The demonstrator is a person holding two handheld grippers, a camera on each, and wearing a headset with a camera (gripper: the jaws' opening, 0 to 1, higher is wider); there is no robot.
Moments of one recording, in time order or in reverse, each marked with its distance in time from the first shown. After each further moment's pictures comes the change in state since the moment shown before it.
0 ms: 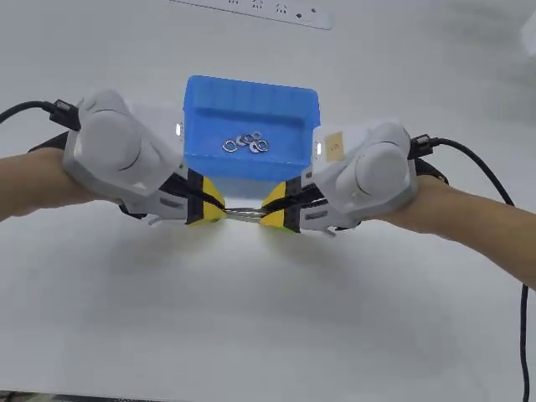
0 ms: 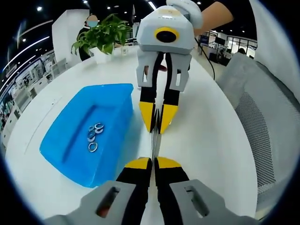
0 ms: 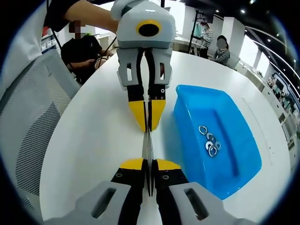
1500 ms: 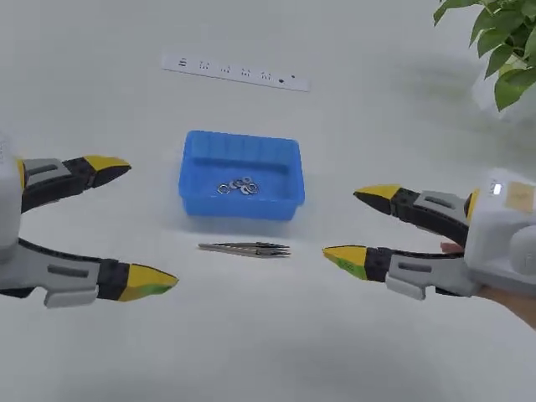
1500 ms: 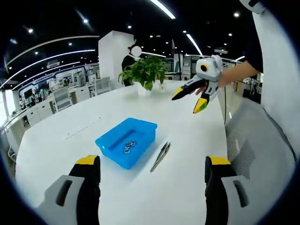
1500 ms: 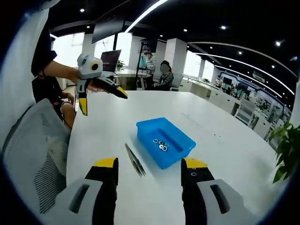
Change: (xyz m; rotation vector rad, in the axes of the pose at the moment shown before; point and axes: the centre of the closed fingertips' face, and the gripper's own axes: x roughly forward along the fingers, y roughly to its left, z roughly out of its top) left arm -0.131 -0.028 0.044 -0.191 -0.324 0.355; right arm -0.151 0.016 0.023 0.204 -0.289 -0.474
